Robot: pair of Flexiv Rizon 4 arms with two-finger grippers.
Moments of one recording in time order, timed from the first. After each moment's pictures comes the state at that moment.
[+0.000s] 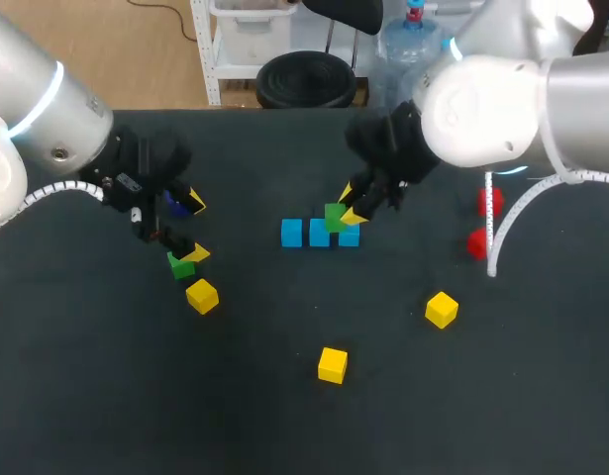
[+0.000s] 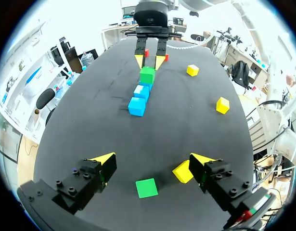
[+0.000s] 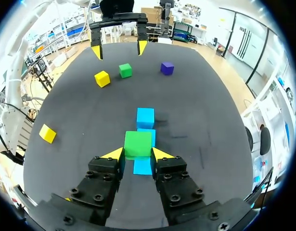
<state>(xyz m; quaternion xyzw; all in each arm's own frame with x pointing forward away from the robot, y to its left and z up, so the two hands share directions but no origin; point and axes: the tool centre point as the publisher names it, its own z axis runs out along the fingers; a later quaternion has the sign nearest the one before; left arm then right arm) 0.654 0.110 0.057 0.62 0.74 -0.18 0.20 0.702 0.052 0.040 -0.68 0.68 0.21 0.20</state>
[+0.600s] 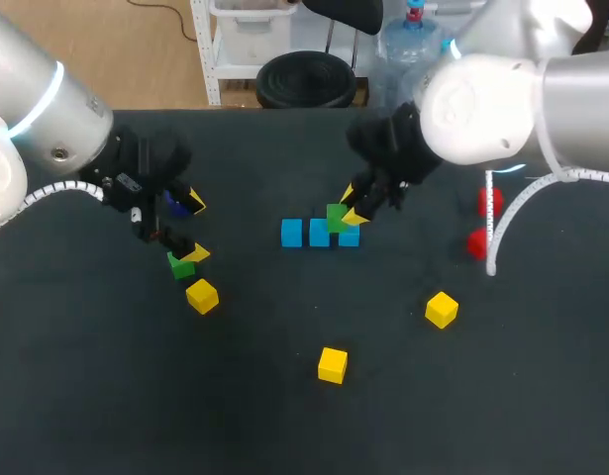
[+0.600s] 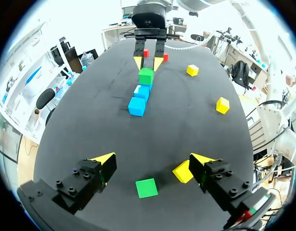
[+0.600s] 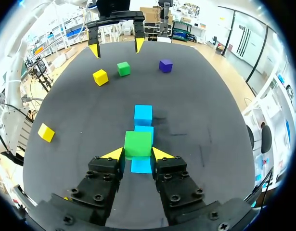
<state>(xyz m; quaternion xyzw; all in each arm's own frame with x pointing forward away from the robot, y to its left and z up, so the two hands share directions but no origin) 0.654 0.110 0.057 0.62 0.74 -0.18 0.20 0.705 0.050 0.035 -0.67 0.68 0.22 0.20</state>
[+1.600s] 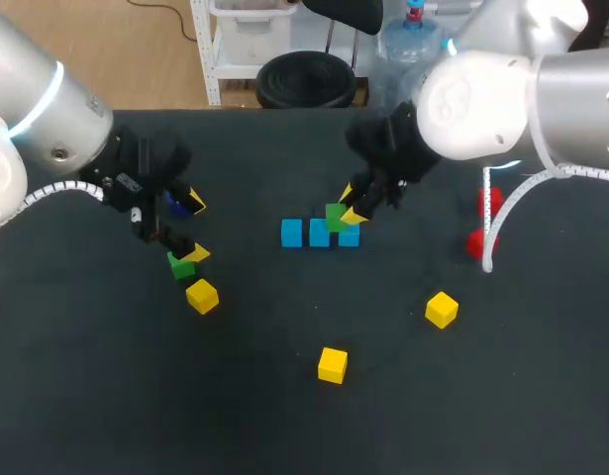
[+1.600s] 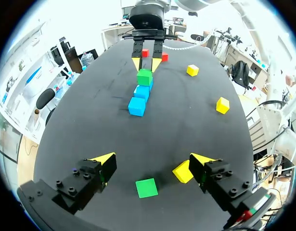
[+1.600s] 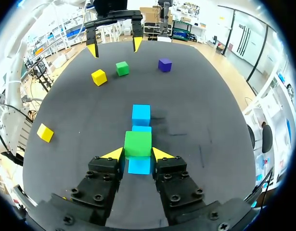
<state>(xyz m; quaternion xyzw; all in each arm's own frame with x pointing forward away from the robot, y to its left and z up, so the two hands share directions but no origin) 0.654 0.110 0.057 0.62 0.74 -0.18 0.20 0.709 0.052 0.033 -0.67 0.68 0.22 0.19</state>
